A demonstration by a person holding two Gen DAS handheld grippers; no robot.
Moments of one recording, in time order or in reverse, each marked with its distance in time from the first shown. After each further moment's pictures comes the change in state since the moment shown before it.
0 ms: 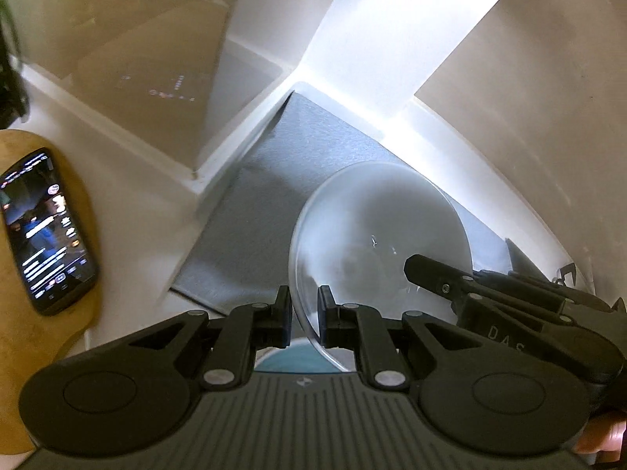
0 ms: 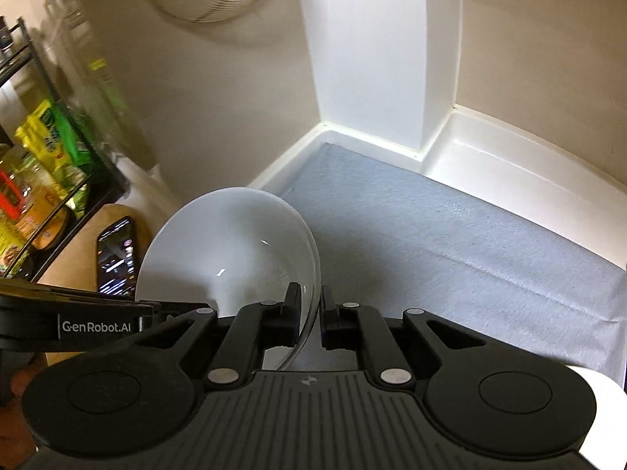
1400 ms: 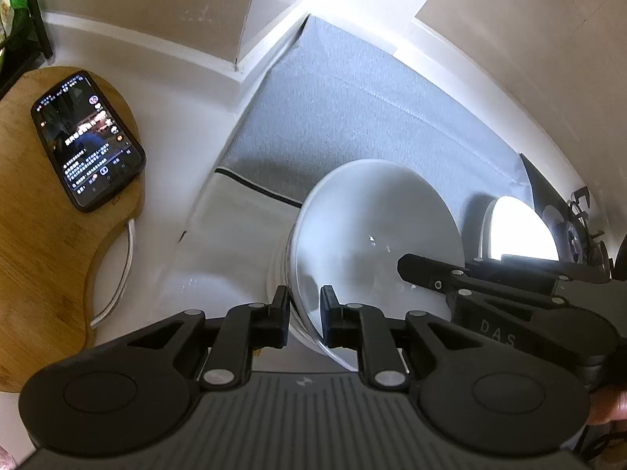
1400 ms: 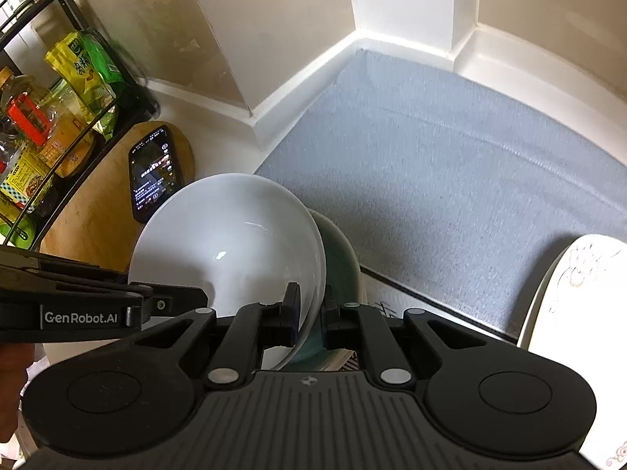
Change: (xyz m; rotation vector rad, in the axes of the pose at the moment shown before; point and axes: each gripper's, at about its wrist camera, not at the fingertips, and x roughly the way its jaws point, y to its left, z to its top) left arm -0.011 0.027 -0.070 0.078 0.147 0.040; right arm -0.007 0.041 -0.073 0.024 0.166 0.042
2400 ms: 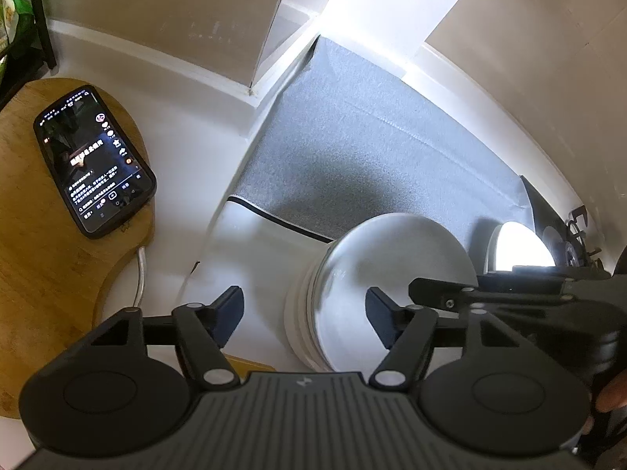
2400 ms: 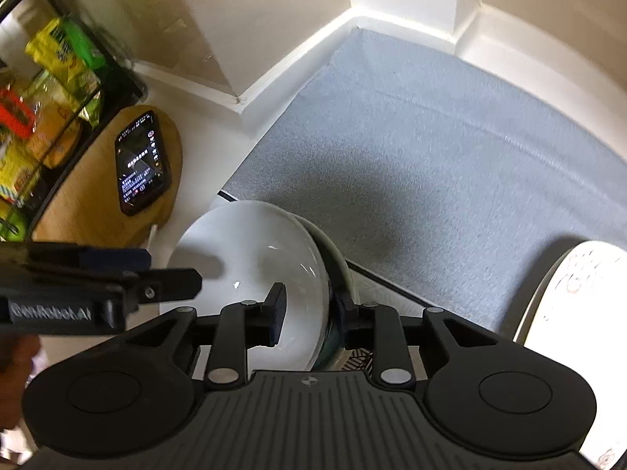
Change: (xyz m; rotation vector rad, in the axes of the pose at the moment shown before) left arm 0.000 0.019 0.014 -0.018 -0.053 -0.016; right arm 0.012 -0.008 0.021 0.017 0.107 -0.009
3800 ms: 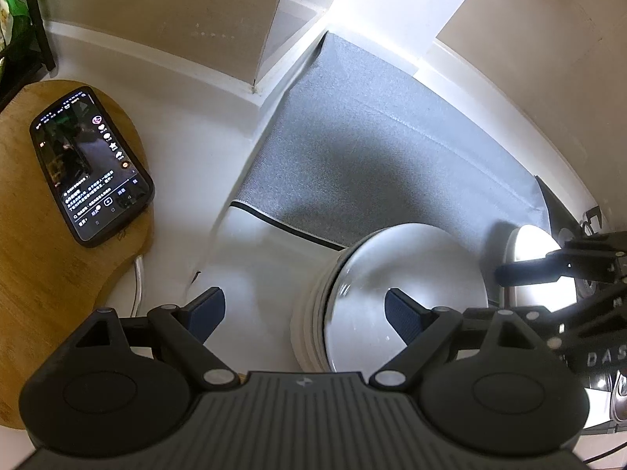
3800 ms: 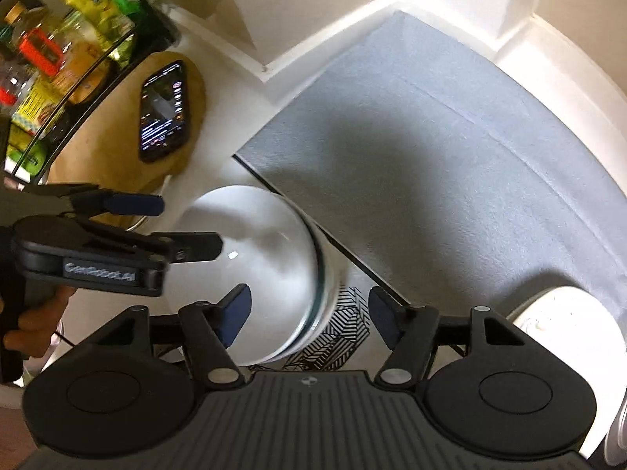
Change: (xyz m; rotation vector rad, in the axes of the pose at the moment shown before) left arm 0.019 0.001 0.009 0.022 0.002 0.029; right arm -0.012 -0.005 0.014 -0.171 0.160 0.030
